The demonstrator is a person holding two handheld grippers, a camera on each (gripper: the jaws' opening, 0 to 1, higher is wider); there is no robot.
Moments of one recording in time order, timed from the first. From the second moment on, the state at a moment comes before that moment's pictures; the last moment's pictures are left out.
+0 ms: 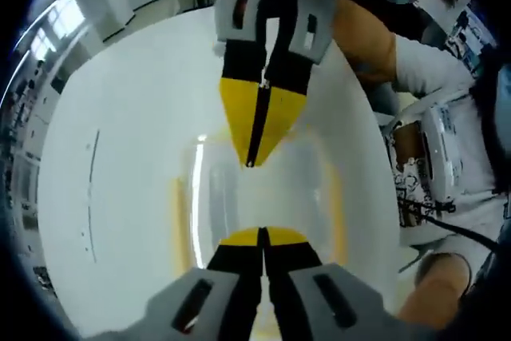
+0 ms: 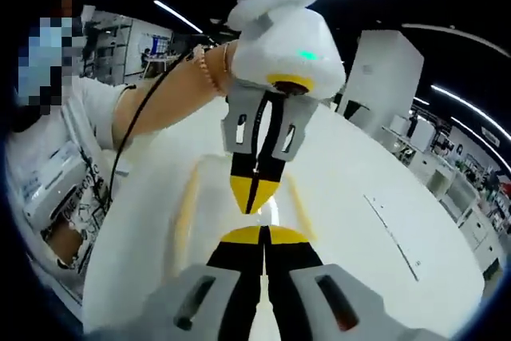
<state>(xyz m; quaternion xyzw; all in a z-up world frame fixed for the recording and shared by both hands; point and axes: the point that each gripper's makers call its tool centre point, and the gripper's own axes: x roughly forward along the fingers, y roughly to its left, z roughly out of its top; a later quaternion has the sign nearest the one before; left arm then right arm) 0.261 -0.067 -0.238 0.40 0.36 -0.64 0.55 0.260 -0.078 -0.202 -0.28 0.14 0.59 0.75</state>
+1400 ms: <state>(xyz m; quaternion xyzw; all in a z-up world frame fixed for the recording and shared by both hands) 0.260 0.008 -0.233 0.30 0.24 -0.67 0.63 0.254 -0.030 -0.240 -0.52 0.34 0.56 0.54</state>
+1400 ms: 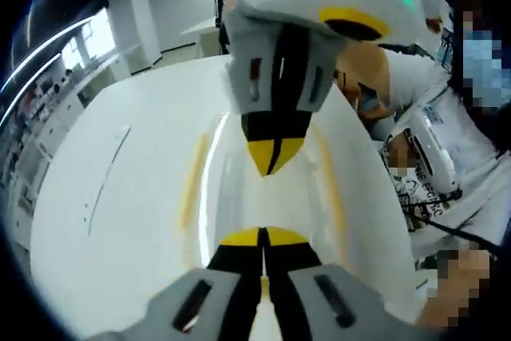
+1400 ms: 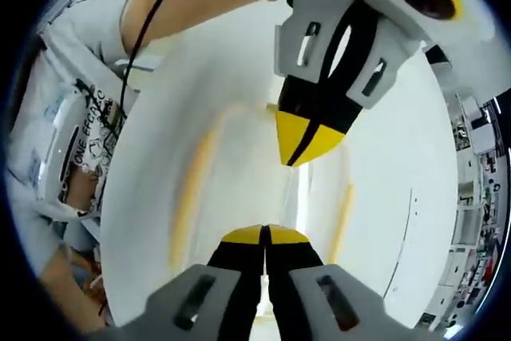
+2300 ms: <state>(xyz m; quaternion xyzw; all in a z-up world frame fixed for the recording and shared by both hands) 0.271 0.056 -0.236 0.11 0.11 -0.65 0.74 0.246 -0.032 -0.244 -0.58 0.41 0.52 0.48</state>
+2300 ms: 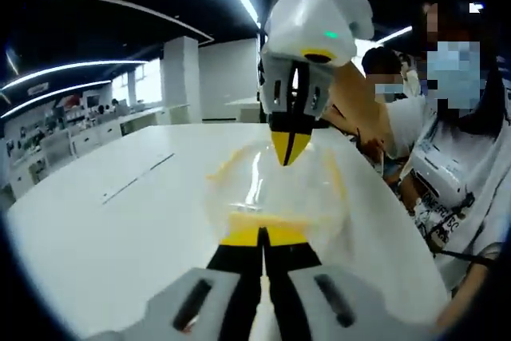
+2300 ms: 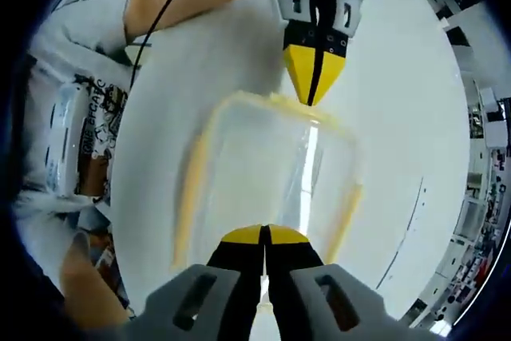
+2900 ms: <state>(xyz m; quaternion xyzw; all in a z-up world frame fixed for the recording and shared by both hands) 0.264 0.046 -0.247 0.09 0.13 -0.66 0.74 0.239 -0.042 -0.243 -0.56 0.41 0.52 0.50</state>
